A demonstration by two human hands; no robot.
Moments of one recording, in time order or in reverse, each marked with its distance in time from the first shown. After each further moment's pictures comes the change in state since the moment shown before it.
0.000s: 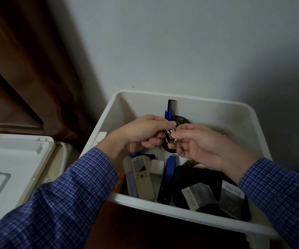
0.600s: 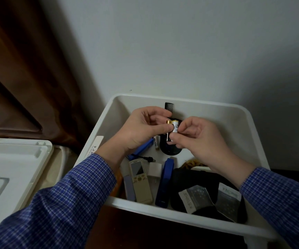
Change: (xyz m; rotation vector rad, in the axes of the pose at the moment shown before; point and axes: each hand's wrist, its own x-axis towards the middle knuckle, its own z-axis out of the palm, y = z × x) left_hand 0.010 -0.014 -0.004 0.011 0.171 0.531; right_hand -0.004 0.010 -0.005 -0.420 0.230 -0.506
